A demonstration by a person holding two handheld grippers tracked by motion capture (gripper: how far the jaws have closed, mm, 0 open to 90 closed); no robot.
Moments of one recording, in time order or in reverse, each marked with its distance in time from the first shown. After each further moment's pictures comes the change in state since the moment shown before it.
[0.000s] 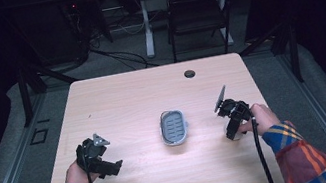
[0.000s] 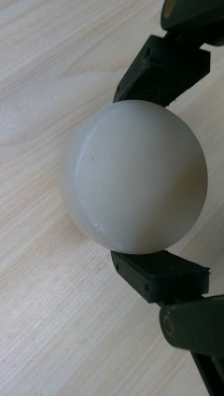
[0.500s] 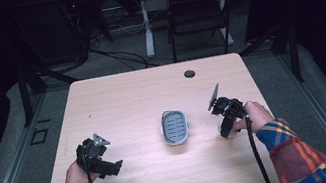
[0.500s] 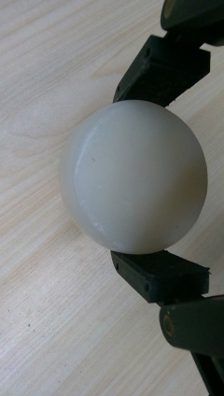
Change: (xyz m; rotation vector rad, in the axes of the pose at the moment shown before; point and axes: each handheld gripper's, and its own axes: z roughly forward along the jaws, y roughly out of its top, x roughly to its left) left arm 0.000 0.000 0.000 0.004 -0.006 0.001; right arm 0.007 0.017 -0.008 -0.008 -0.001 -0.029
